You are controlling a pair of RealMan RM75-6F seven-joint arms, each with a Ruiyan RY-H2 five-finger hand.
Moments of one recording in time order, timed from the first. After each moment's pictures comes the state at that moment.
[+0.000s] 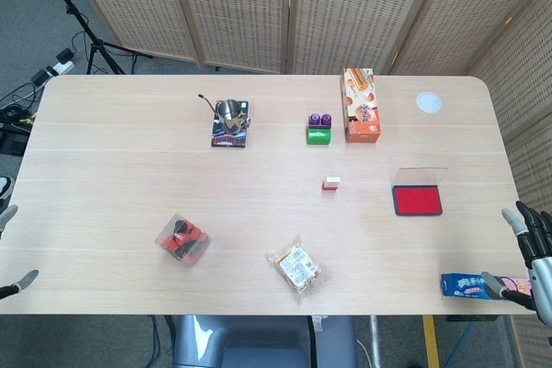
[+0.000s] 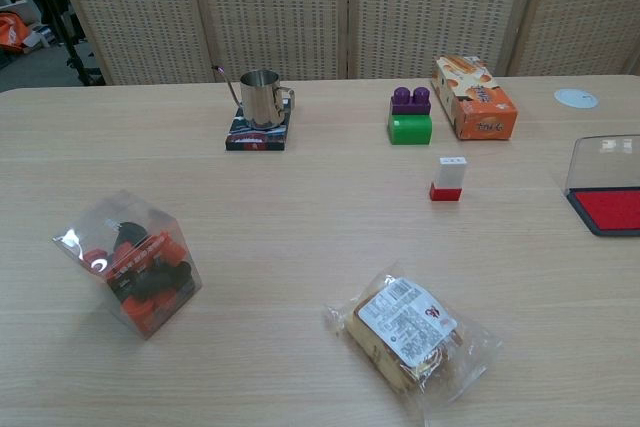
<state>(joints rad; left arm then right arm) 0.02 -1.03 0.01 -1.60 1.62 1.63 -0.15 0.00 -1.02 0.03 -1.56 -1.67 1.69 0.20</state>
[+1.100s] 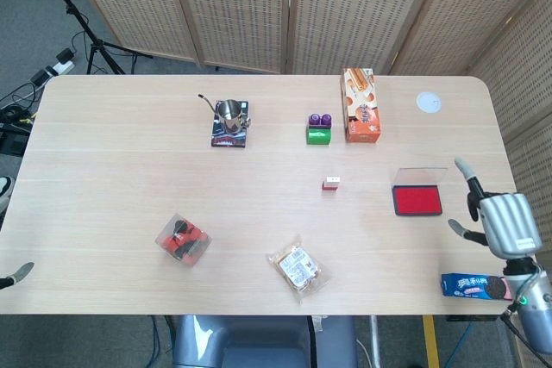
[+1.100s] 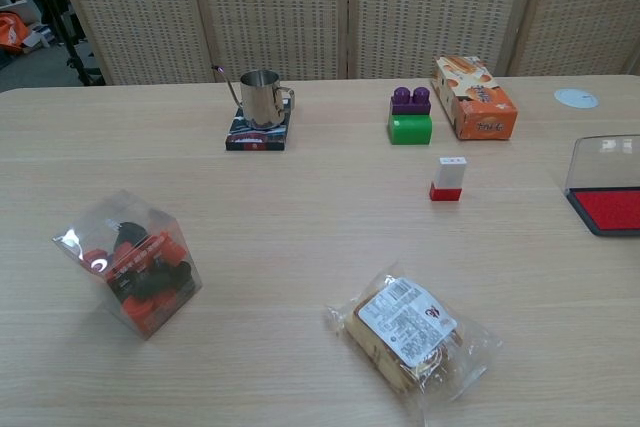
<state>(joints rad) 0.00 -1.02 -0.02 -1.61 1.56 1.60 -0.17 0.27 -1.12 0.18 -1.48 -1.57 1.39 0.05</state>
